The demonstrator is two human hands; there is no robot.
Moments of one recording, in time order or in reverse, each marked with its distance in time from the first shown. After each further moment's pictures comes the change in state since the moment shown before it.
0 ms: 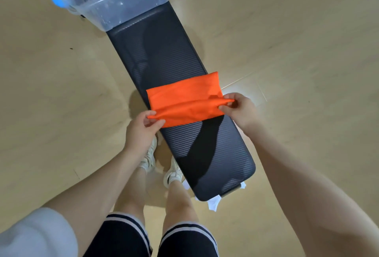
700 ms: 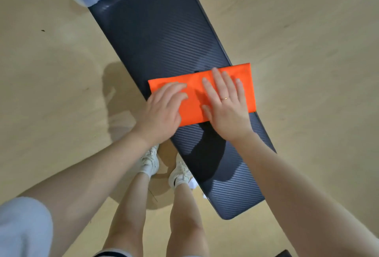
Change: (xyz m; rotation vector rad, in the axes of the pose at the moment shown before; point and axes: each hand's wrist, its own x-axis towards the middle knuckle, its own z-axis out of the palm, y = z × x) left_hand 0.110 -0.017 0.013 0.594 -0.096 1.007; right_hand 0.045 -0.003 0.112 -0.888 0.352 -0.699
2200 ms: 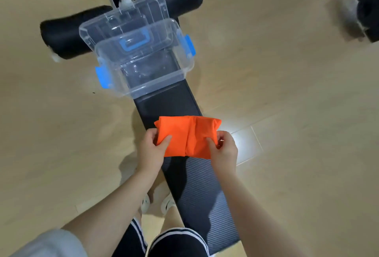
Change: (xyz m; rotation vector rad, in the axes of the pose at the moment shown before) left_hand 0.055 0.090 -0.152 -0.706 0.318 -0.981; right_hand 0.064 -0.012 -0.172 0.920 -0.043 0.796
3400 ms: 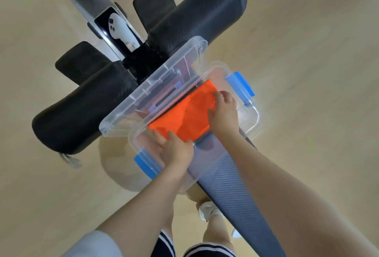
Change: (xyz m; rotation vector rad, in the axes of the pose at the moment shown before) left_hand 0.301 0.057 -0.037 0.687 -0.312 -0.228; right_hand 0.229 -0.169 0.219 -0.532 -0.028 -0.001
